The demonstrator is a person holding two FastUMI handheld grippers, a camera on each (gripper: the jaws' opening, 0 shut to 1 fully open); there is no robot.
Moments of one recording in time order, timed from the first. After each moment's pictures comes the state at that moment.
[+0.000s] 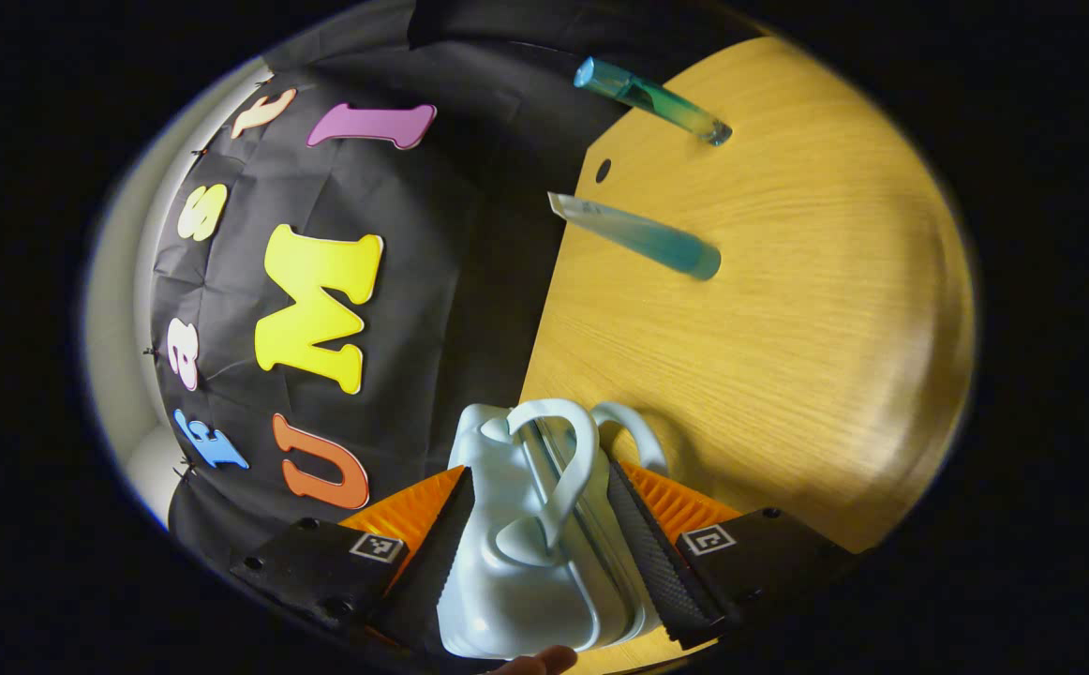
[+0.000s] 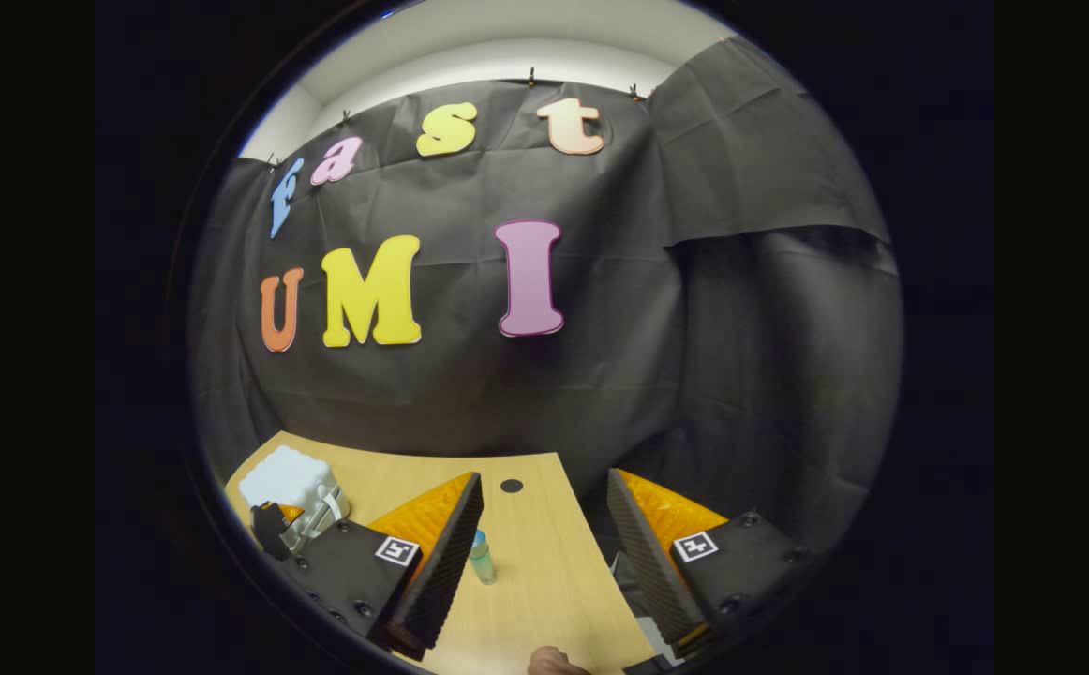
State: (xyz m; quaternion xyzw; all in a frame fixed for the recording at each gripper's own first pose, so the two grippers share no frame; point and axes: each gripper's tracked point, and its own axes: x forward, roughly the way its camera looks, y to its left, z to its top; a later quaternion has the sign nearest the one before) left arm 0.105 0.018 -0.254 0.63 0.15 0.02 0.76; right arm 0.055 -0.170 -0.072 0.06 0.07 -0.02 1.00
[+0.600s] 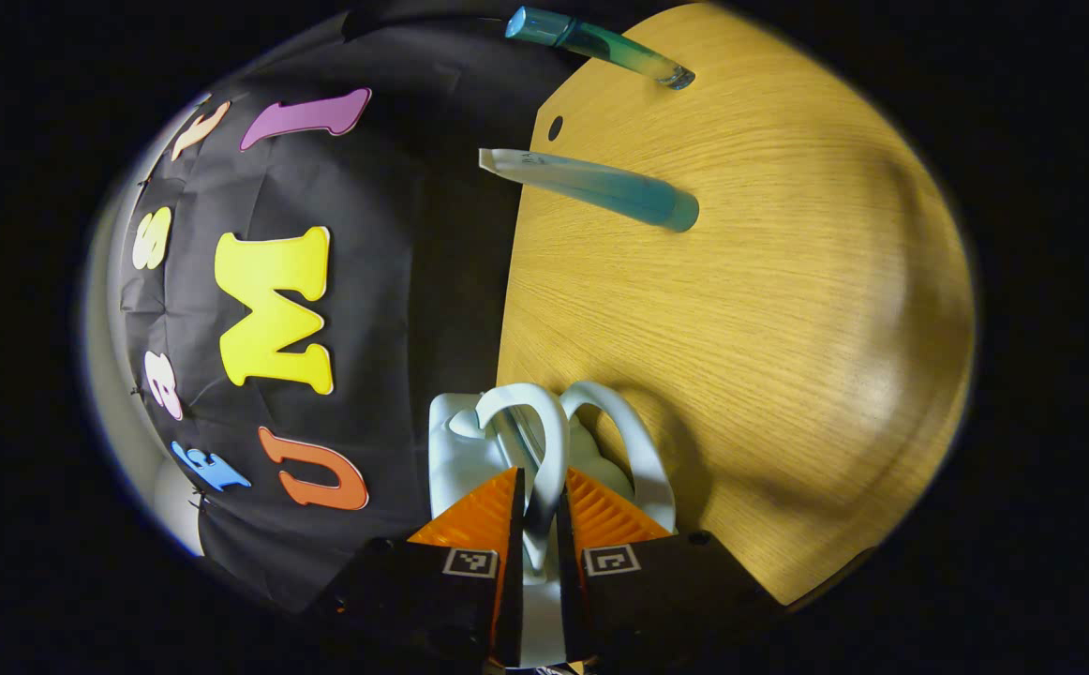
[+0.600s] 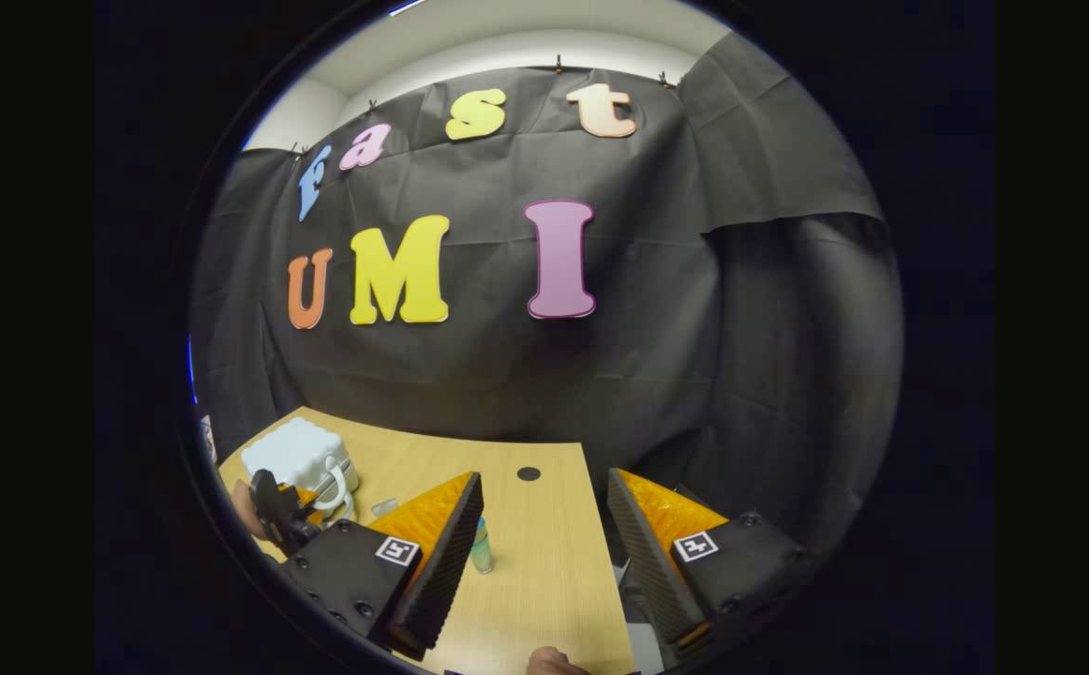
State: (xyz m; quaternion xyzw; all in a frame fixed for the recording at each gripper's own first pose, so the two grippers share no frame) left arm 0.107 0.015 -0.265 0.65 0.21 0.01 0.73; right arm 0.069 -0.172 -0.100 0.04 0.09 0.04 0.99
